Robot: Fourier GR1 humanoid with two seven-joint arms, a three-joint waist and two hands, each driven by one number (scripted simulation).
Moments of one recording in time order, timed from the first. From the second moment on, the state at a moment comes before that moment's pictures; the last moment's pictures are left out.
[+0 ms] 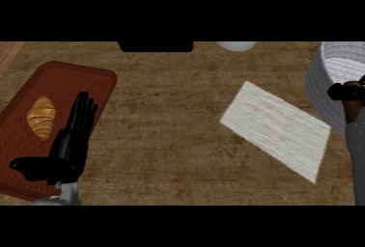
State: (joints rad) left arm -0.02 0.13 -0.09 -1.67 0.09 0.20 0.01; right arm -0.49 -0.32 -0.26 -1.42 1.17 -0.10 0.89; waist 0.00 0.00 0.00
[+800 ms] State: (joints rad) left arm 0.00 0.10 -0.07 -1.71 0.06 0.18 0.02; right arm -0.44 -0.38 -0.37 -1.26 1.04 -0.30 0.75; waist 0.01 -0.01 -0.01
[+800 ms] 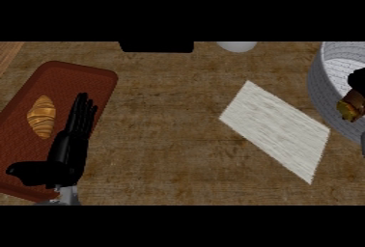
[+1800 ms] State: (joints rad) left arm -0.03 0.08 -0.05 -1.68 0.04 0.16 0.03; right arm -0.39 -0.41 -0.41 -1.25 0.95 -0.51 0.60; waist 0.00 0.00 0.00
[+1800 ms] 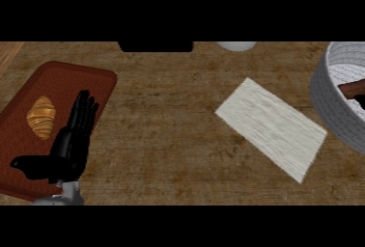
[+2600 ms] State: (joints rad) left arm 0.00 0.09 -0.02 -1.69 0.05 0.14 0.02; right arm -0.10 -0.43 -0.58 -1.80 0.89 -0.46 0.77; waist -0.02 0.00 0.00
